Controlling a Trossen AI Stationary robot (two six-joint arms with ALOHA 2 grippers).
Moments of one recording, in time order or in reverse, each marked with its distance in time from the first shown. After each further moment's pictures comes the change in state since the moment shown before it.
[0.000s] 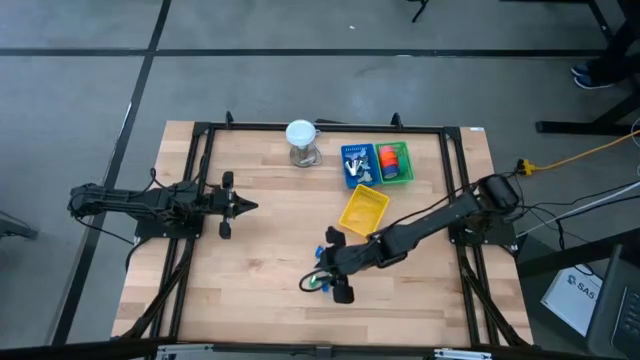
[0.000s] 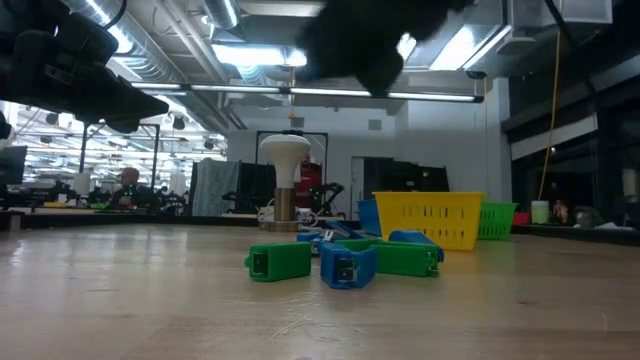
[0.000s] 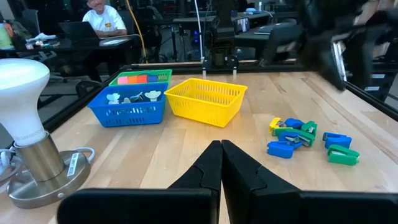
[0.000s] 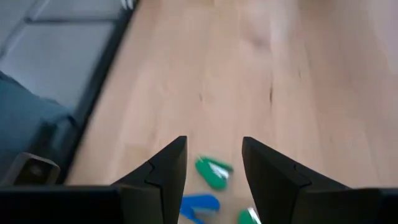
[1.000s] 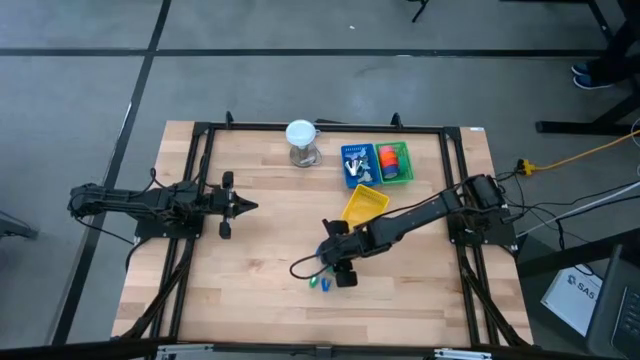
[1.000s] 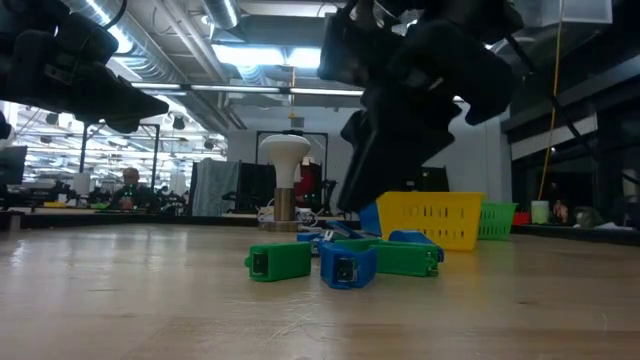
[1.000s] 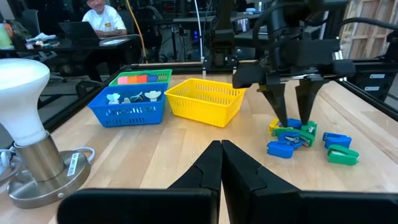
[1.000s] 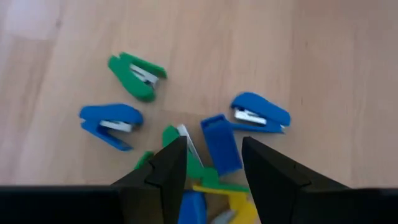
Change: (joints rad) left arm 0.000 0.000 0.000 0.000 0.000 0.000; right arm -0.108 0.093 -0.001 -0.222 -0.064 -0.133
